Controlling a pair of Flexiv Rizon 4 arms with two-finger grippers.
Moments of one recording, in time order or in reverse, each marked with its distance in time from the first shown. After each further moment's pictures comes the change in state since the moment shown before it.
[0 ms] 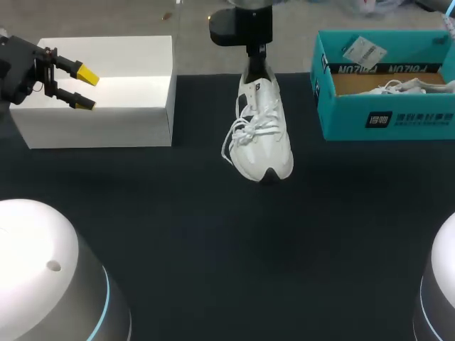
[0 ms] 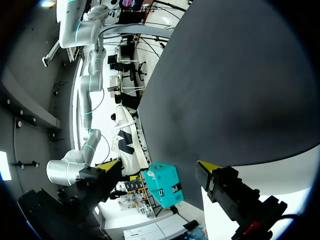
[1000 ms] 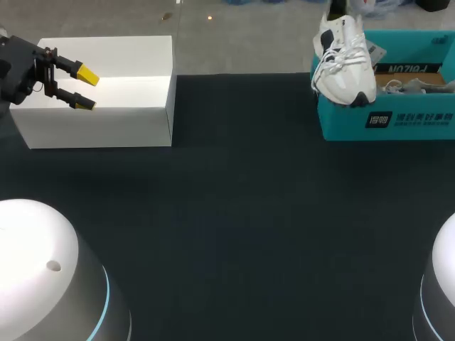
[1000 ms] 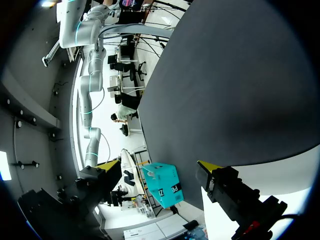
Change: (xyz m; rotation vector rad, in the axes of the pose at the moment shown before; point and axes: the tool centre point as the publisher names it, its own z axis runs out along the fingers) left arm 0.000 0.000 0.000 0.000 0.000 0.000; right arm -0.193 -0.191 0.014 0.019 -0.076 0.014
